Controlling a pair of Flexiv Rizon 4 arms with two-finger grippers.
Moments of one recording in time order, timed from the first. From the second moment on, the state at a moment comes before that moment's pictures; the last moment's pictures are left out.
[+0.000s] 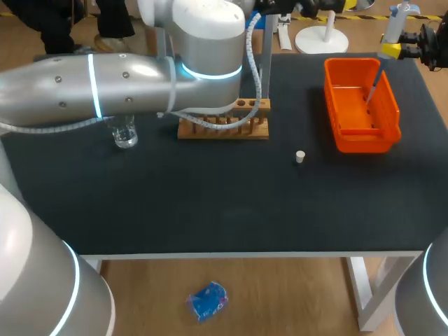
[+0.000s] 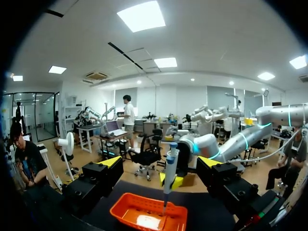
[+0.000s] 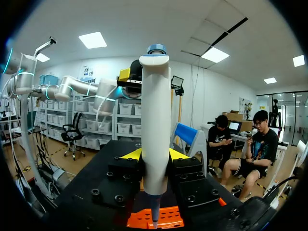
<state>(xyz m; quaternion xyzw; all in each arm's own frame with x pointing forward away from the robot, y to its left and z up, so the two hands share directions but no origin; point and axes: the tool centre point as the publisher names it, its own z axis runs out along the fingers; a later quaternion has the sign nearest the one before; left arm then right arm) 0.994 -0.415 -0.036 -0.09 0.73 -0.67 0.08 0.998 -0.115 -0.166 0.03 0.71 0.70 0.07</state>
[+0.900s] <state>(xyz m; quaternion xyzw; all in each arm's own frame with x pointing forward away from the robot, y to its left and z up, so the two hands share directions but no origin) 0.997 -0.431 -0.071 -0.07 0.76 -0.64 0.08 0.998 -0.114 -0.166 0.03 0.71 0.70 0.07</state>
